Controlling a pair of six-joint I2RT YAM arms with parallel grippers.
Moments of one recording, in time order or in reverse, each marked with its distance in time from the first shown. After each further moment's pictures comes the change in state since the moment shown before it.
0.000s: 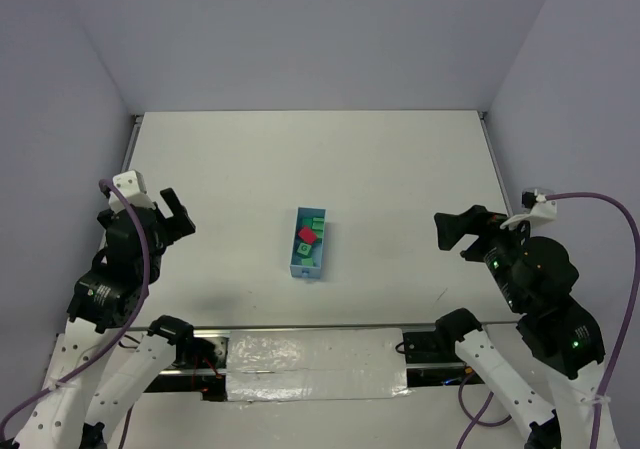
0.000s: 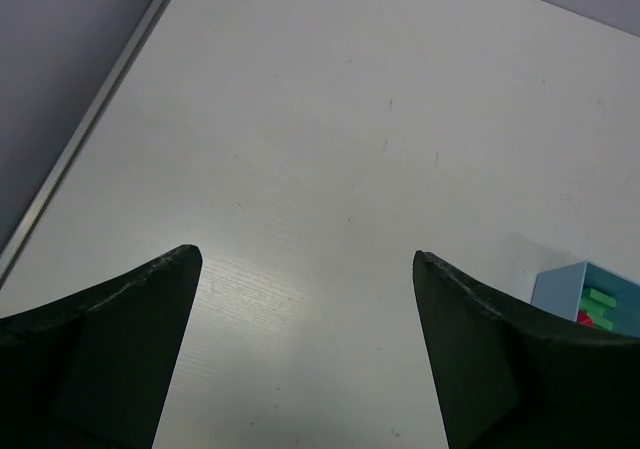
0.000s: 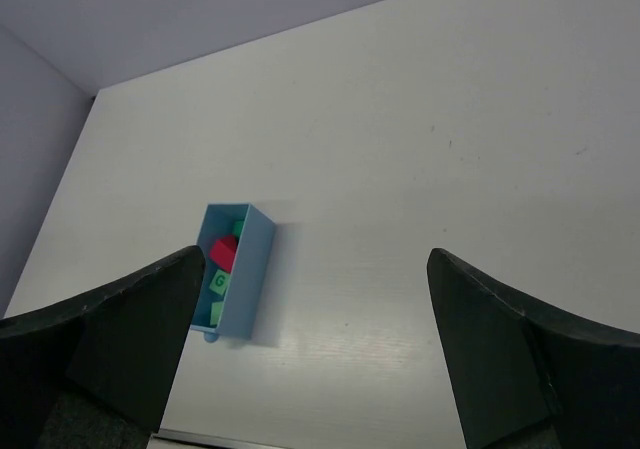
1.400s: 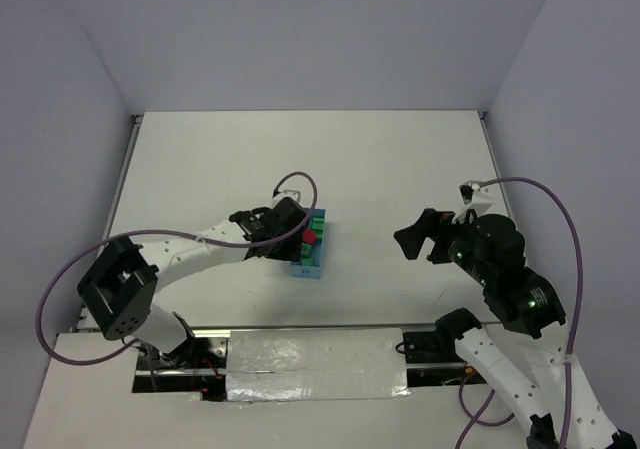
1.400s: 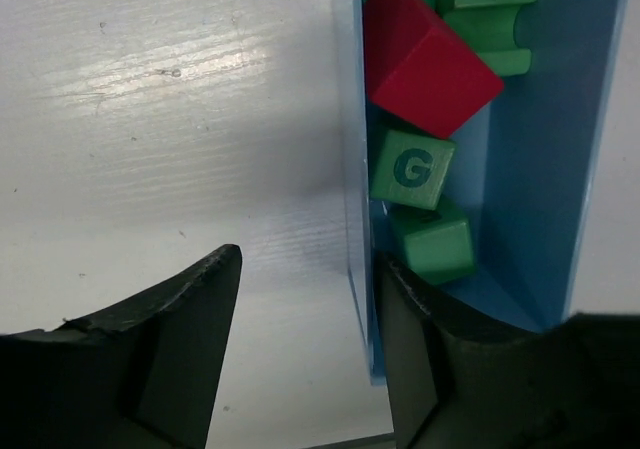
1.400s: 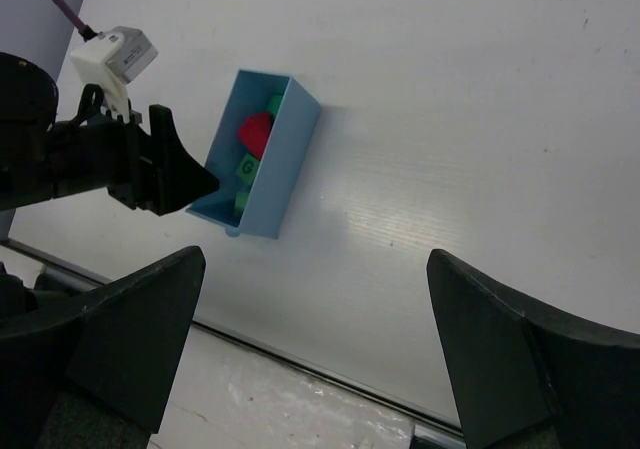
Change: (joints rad) left arm -0.515 0.912 0.051 0.203 0.268 -0.233; right arm -0.001 0.090 -0.185 0.057 -0.302 0.005
